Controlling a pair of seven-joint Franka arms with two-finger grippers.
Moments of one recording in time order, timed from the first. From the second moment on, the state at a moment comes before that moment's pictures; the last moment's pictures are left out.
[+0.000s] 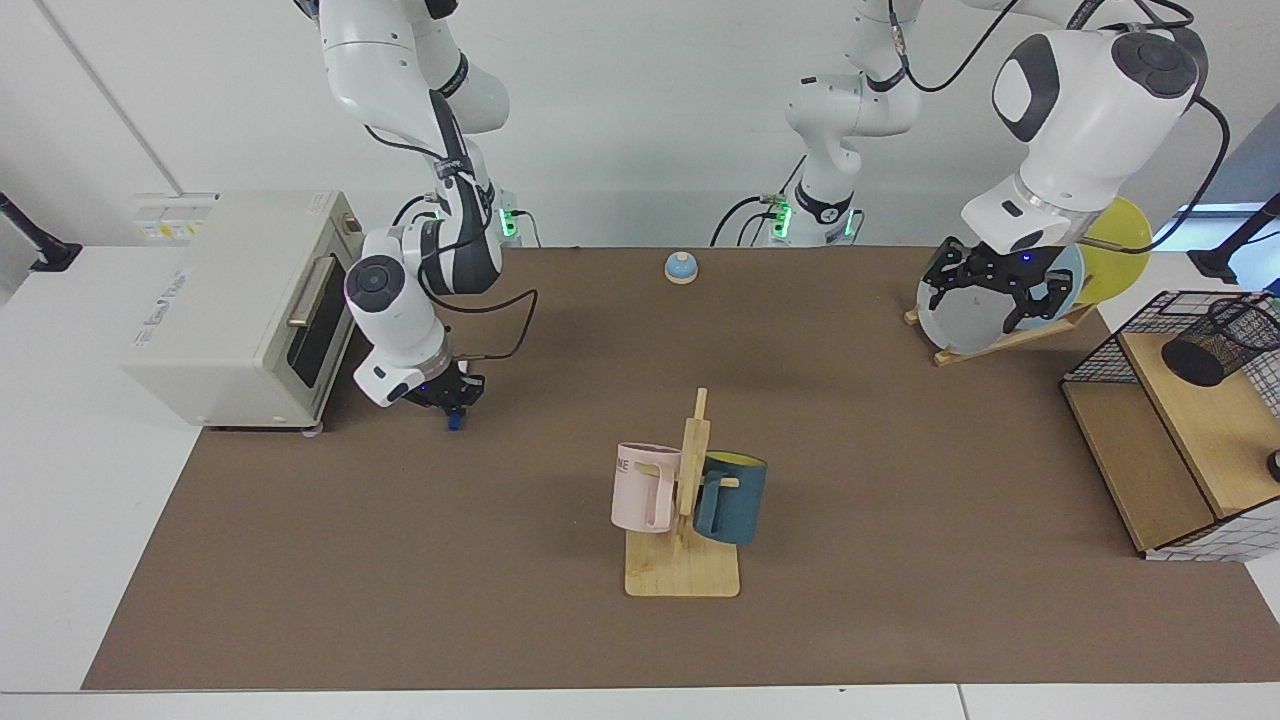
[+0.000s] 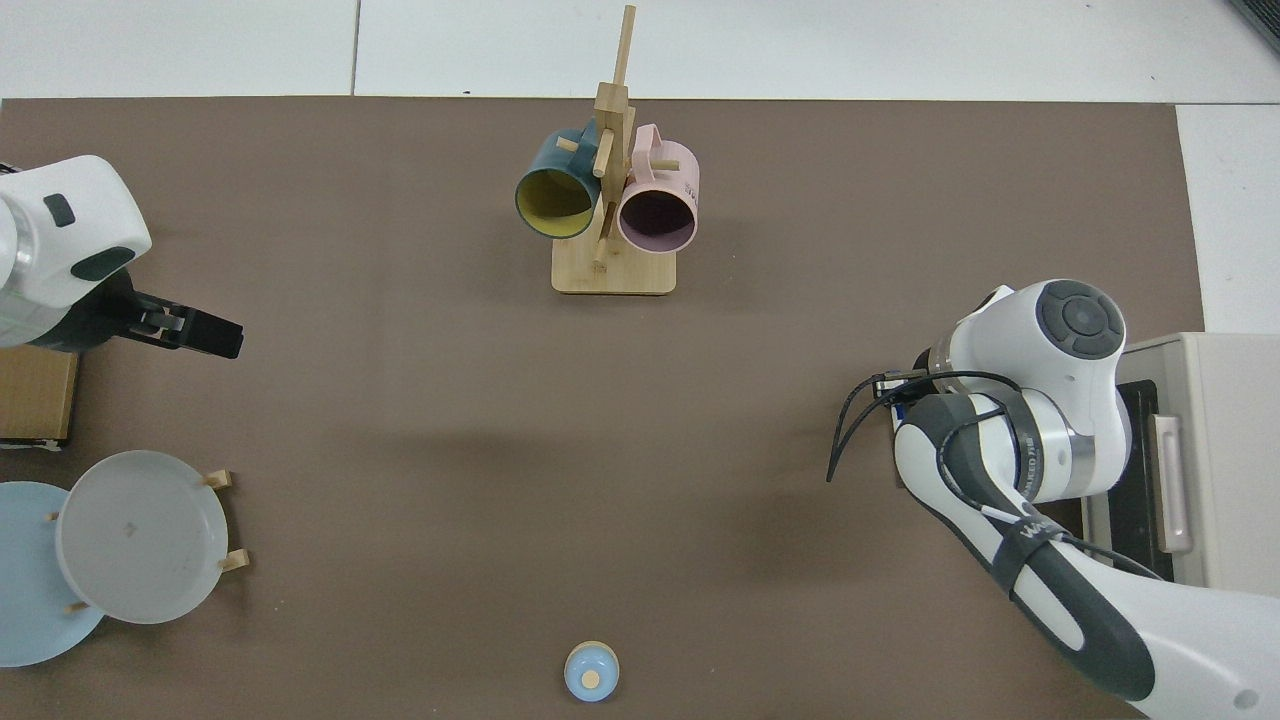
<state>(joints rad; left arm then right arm) -0.10 0.05 0.06 -1.64 -0.01 1.70 0.48 0.03 0.24 0.07 -2.10 0.02 2.25 0.08</state>
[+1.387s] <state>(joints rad) -0.14 0.02 -0.06 -1.69 -0.02 1.73 1.15 0.20 0.28 0.08 -1.56 0.63 1.80 1.10</state>
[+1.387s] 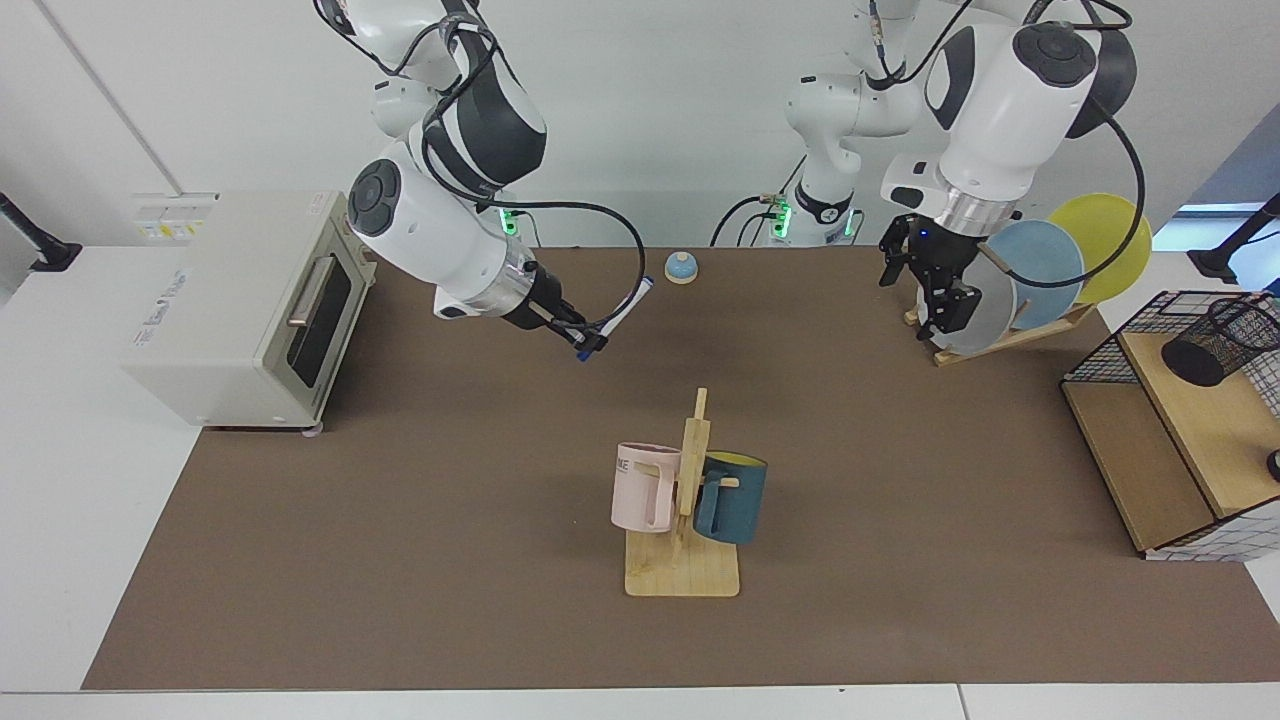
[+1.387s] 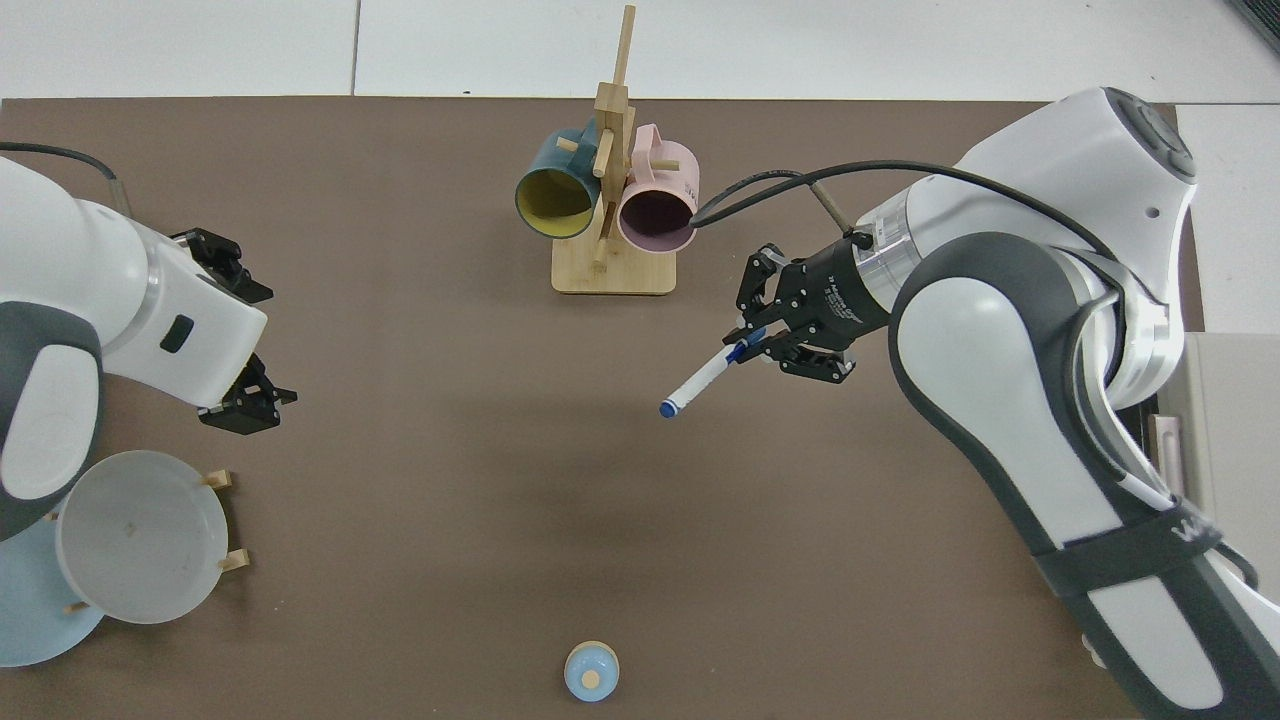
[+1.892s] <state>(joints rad) -0.15 0.01 -0.24 -1.68 0.03 1.73 1.03 0.33 0.29 0.08 -1.54 0.76 1.96 1.44</state>
